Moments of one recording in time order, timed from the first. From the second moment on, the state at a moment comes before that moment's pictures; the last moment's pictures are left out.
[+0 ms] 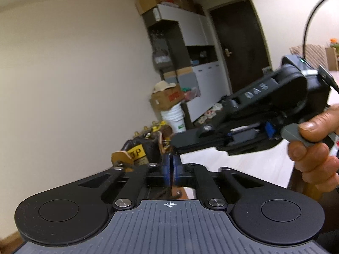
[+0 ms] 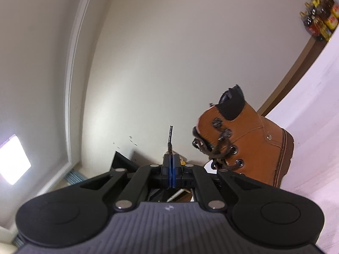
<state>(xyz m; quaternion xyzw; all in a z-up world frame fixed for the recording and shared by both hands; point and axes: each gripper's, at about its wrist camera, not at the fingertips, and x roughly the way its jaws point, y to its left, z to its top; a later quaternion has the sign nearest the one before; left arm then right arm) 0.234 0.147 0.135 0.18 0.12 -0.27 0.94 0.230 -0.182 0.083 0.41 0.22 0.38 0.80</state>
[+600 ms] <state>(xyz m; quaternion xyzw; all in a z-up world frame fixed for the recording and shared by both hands) 0.236 0.115 0.147 0.33 0.14 -0.18 0.92 0.221 -0.113 0.033 0.04 0.32 0.40 0.86</state>
